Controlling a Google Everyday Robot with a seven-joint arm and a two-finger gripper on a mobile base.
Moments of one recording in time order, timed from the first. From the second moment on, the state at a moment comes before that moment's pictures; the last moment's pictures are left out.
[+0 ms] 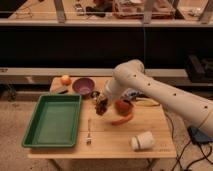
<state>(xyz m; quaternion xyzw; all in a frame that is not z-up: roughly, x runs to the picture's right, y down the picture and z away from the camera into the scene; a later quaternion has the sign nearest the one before) -0.009 0.029 0.724 -0.09 -0.33 -0.45 0.83</state>
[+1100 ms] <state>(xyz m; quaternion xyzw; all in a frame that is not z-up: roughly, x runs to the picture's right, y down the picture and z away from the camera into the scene) -0.109 -0.135 0.752 0.20 -0.36 -0.33 0.85</state>
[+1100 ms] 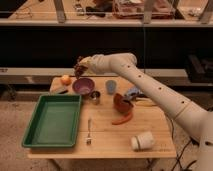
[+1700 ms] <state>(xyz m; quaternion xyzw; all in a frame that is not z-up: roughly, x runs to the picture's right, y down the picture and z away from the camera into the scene) -0.098 -0.095 0.793 0.18 -0.36 -0.32 0.86</state>
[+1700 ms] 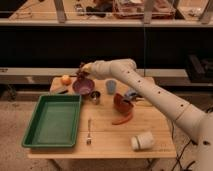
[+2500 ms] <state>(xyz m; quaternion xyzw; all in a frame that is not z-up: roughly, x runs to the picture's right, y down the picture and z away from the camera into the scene) -0.106 -0.077 0.840 0.14 -0.35 -0.34 0.86</state>
